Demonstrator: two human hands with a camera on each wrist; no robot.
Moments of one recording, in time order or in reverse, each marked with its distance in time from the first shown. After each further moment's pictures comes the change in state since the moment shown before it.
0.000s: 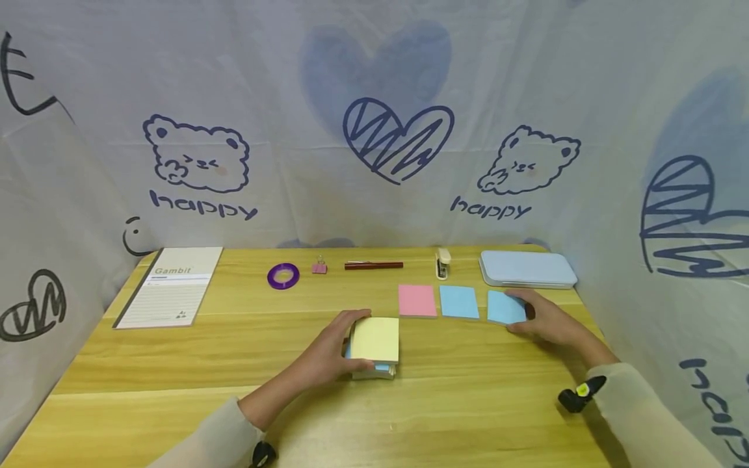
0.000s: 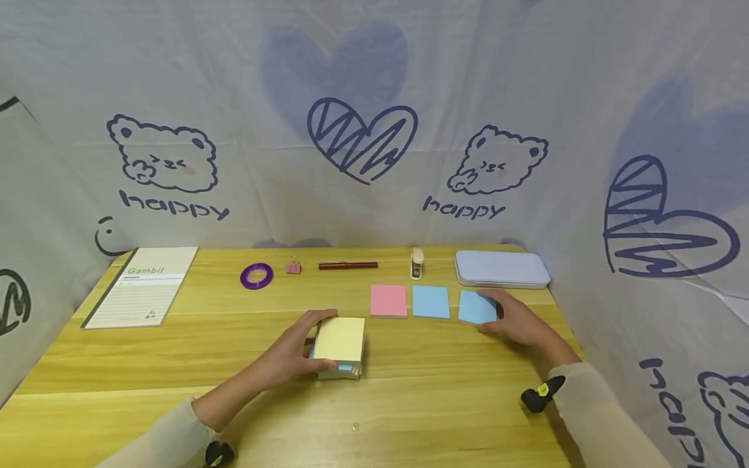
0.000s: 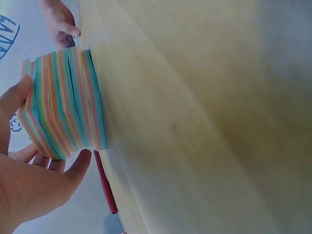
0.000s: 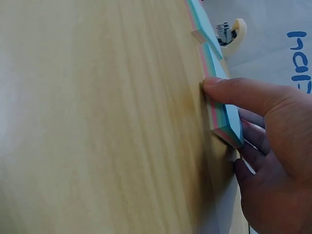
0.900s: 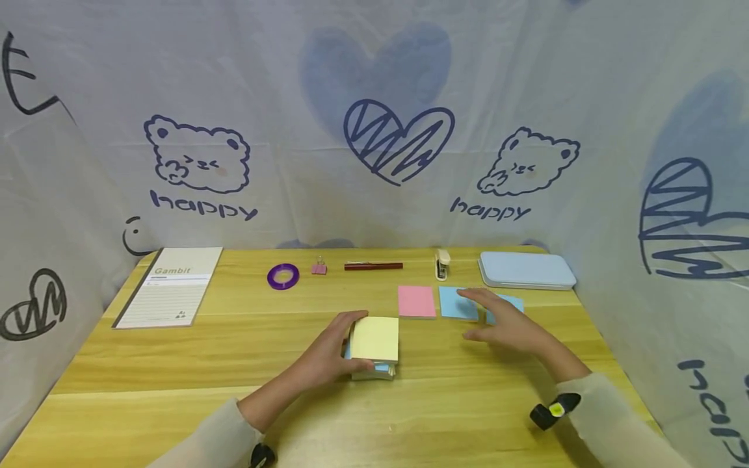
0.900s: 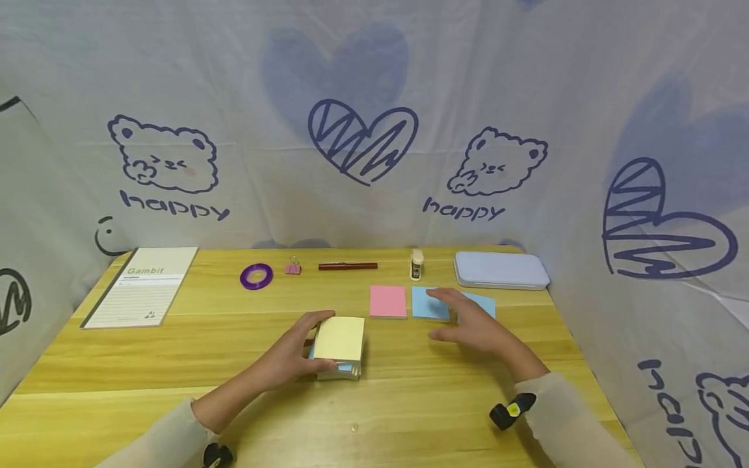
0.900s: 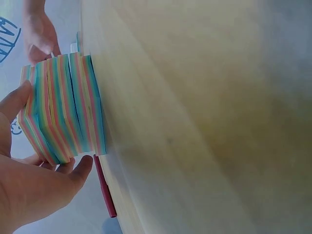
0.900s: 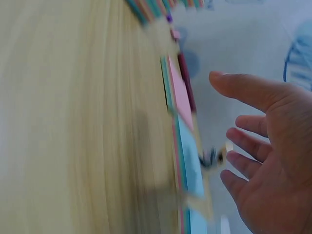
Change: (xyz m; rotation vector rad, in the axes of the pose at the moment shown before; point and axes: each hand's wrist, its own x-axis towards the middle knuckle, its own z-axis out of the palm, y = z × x) left_hand -0.001 -0.004 0.002 -0.021 0.012 -0.017; right_hand -0.004 -0.095 0.032 -0.047 -0.025 -0.244
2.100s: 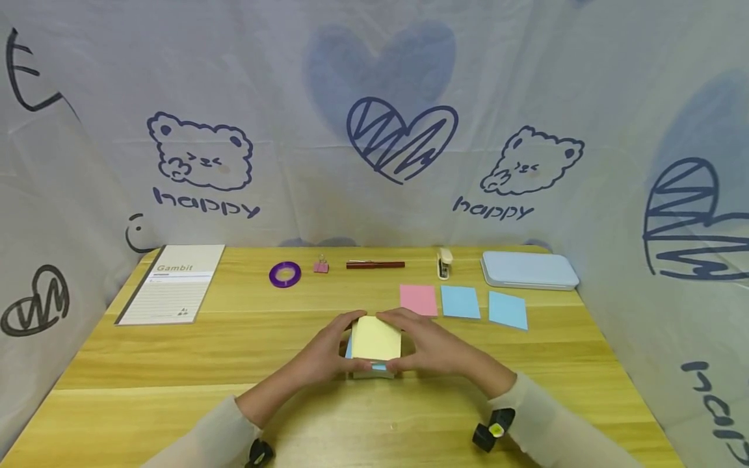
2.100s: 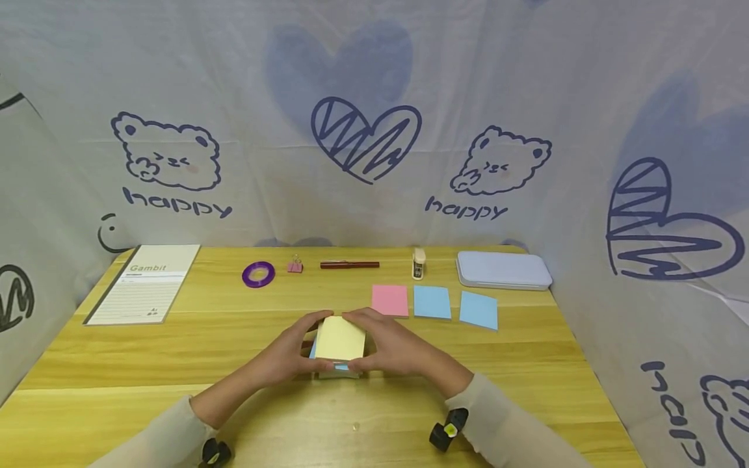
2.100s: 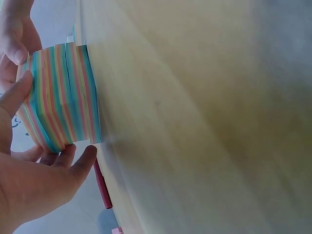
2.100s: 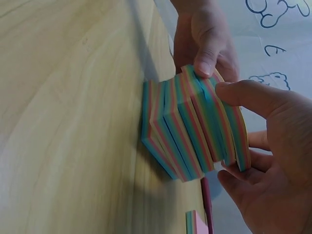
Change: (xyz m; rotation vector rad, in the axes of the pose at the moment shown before) left_hand -0.002 -0.006 -0.007 -0.065 -0.066 -0.066; right_hand 0.035 -0.112 0.072 0.044 -0.174 -0.200
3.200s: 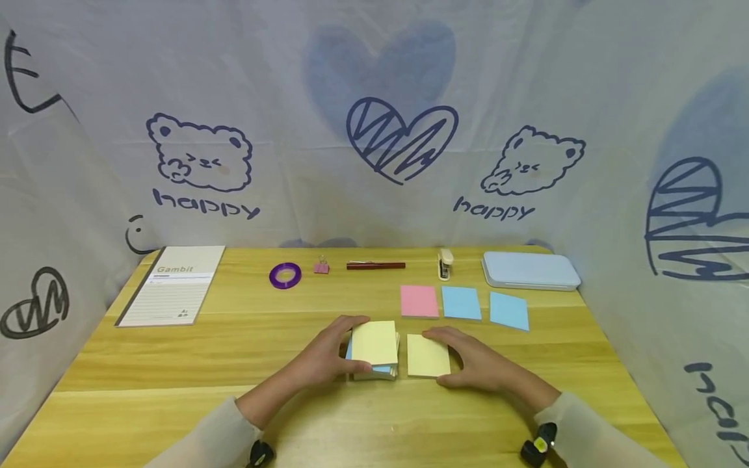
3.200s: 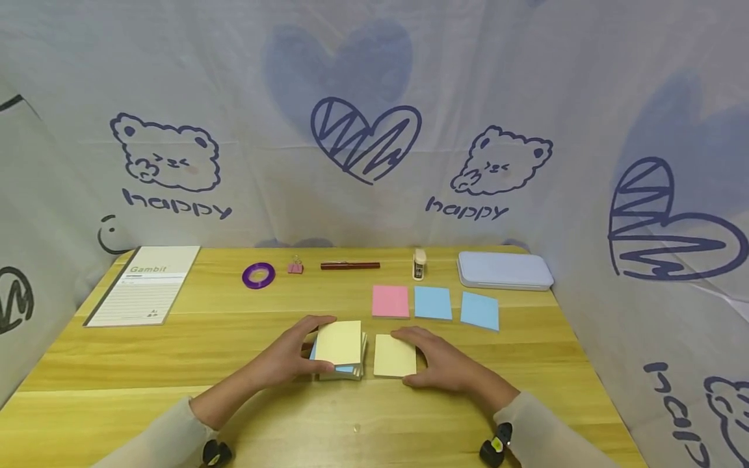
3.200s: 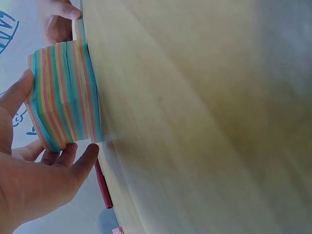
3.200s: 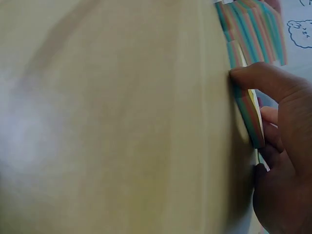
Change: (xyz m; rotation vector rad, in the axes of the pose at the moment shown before) left_hand 0.000 0.000 -0.001 0.064 -0.014 0.018; right_hand -0.059 0.086 0.006 -0.015 0.007 0.054
